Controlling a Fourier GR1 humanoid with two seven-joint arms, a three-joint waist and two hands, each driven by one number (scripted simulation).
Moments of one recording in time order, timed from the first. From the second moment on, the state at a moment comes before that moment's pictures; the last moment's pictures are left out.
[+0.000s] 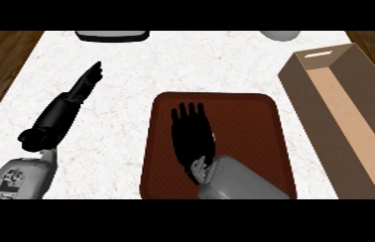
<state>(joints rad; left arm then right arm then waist) -0.21 0.36 -0.07 -1.53 -0.03 -0.15 -0.08 -0.60 -0.01 0.76 -1.39 0.89 0.53 0.85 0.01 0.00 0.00</state>
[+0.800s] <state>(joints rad) -0.21 0.30 -0.03 -1.58 -0.08 -0.18 -0.04 -0.59 -0.01 0.70 -1.24 0.98 0.46 0.76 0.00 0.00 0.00</state>
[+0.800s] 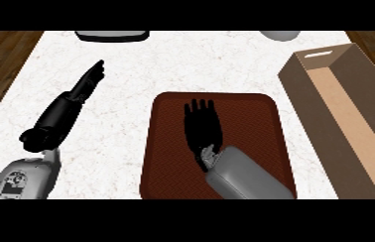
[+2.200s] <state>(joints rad) -0.22 0.26 0.00 -1.55 -0.12 -0.22 -0.07 -0.79 -0.05 0.33 -0.94 1.09 -0.04 0.52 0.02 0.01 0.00</state>
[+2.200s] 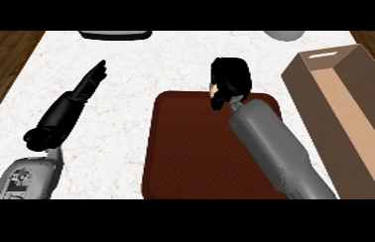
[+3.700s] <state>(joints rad) -0.20 0.25 0.04 -1.57 -0.12 -0.24 -0.06 -0.78 -0.45 -0.12 -1.17 1.09 -0.03 0.78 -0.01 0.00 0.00</state>
